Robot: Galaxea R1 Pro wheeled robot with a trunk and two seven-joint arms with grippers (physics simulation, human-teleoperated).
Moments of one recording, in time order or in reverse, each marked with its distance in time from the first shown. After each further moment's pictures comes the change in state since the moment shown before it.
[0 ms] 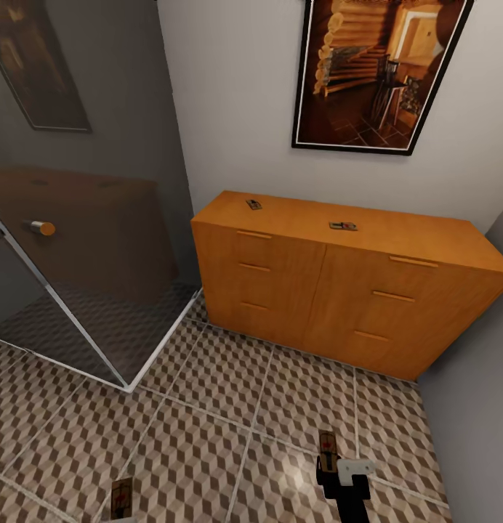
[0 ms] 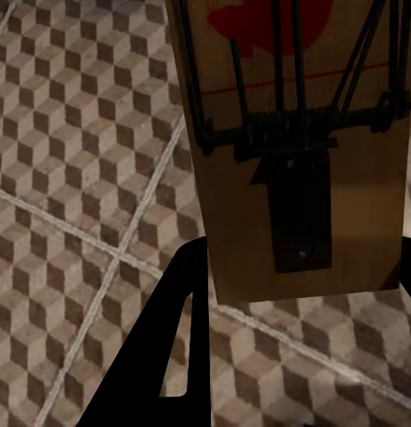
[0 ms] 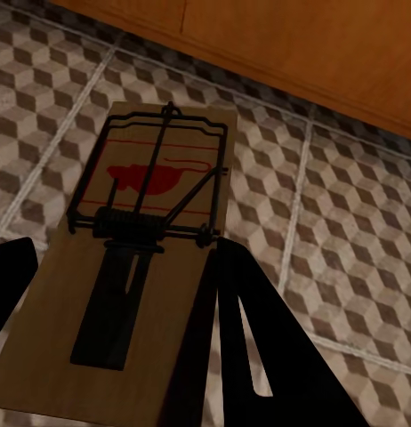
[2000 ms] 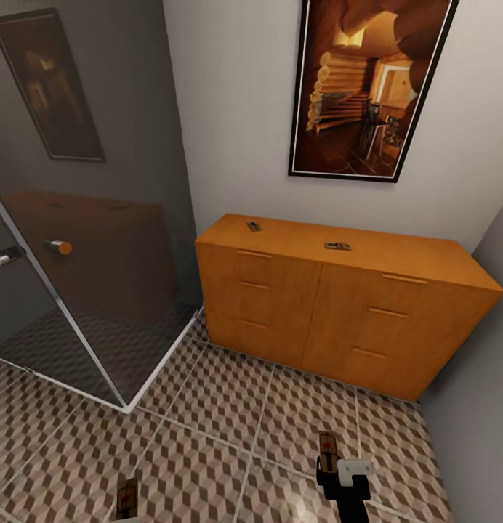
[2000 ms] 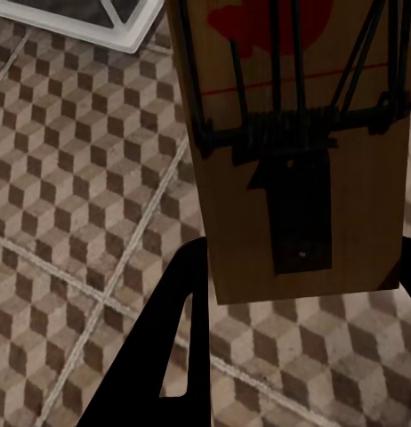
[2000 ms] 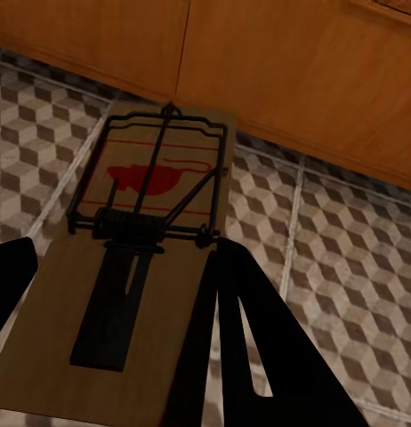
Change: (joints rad) left arm 0.000 -0.019 -0.001 0.000 -0.001 0.000 -0.002; right arm 0.000 0.000 0.000 0.002 0.000 0.000 0.000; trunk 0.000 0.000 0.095
